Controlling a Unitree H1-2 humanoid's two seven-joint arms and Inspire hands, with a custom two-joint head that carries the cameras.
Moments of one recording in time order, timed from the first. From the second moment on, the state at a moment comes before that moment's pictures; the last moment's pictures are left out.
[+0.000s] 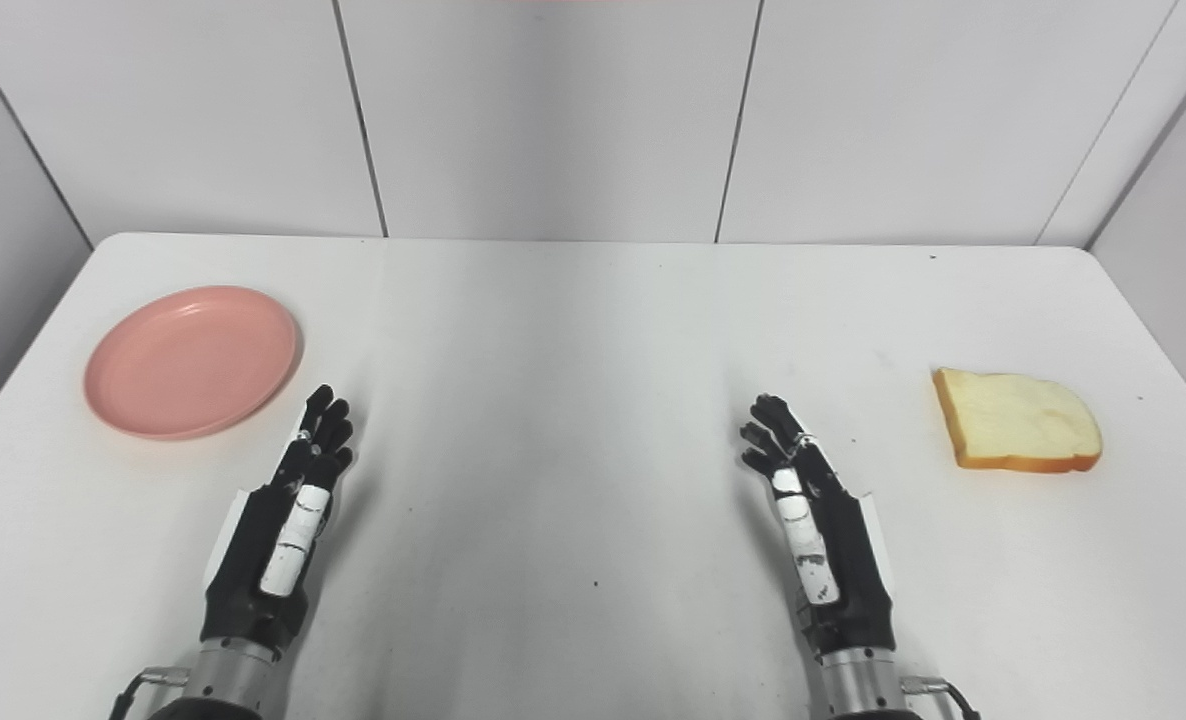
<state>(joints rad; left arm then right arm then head) 0.10 -0.01 -0.09 -0.23 0.02 0.04 -0.06 0.11 -0.07 -0.04 -0.16 0.11 -0.16 0.09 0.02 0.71</state>
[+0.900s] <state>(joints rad) 0.09 -0.04 -0.11 -0.15 0.05 0.00 -0.04 0.10 -0.08 -0.04 -0.13 0.15 -0.19 0.12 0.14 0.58</state>
